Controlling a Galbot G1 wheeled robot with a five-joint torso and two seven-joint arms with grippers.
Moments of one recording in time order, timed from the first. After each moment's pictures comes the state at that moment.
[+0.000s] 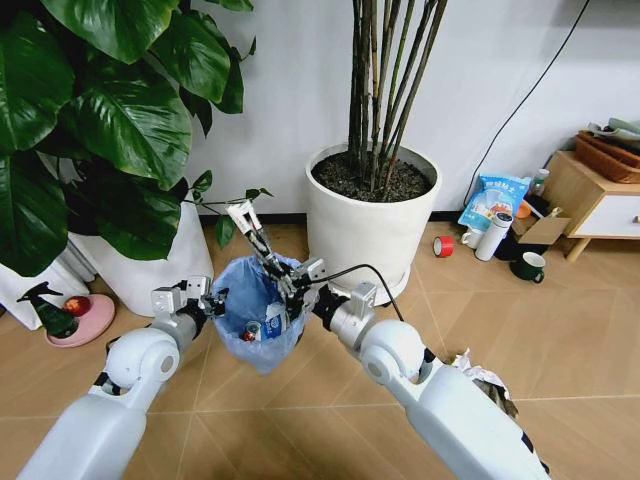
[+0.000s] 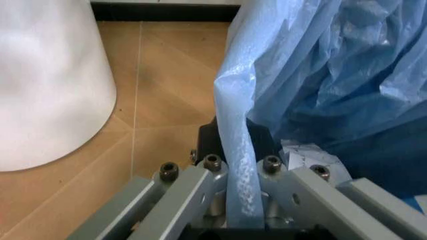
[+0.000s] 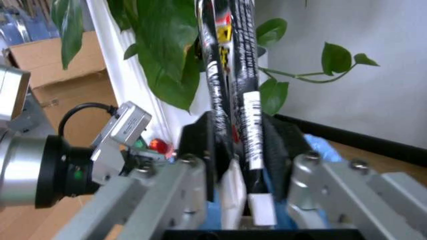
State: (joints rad) left arm 1.09 -0.98 -0.37 -1.90 -0.76 0.61 -0.19; right arm -0.86 1.21 -0.13 1.89 0.56 -0.25 -0.08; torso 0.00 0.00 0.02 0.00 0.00
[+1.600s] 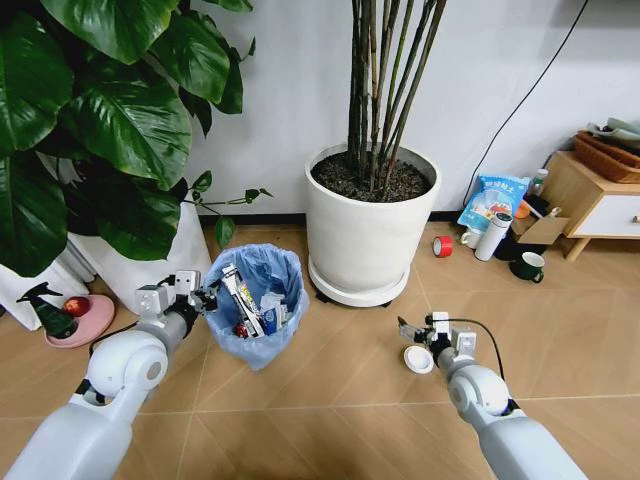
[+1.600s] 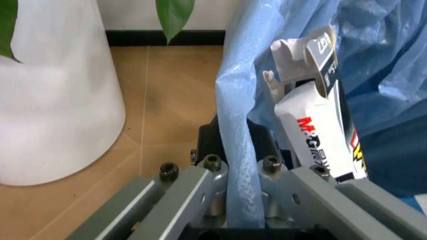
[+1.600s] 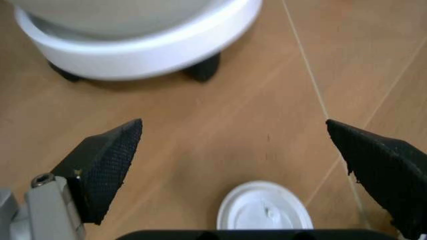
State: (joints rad) left arm 1.16 -0.96 -0.43 -2.01 -0.76 0.60 -0.22; right arm -1.12 1.16 0.31 1.41 0.56 -0.24 0.12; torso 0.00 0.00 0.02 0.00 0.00
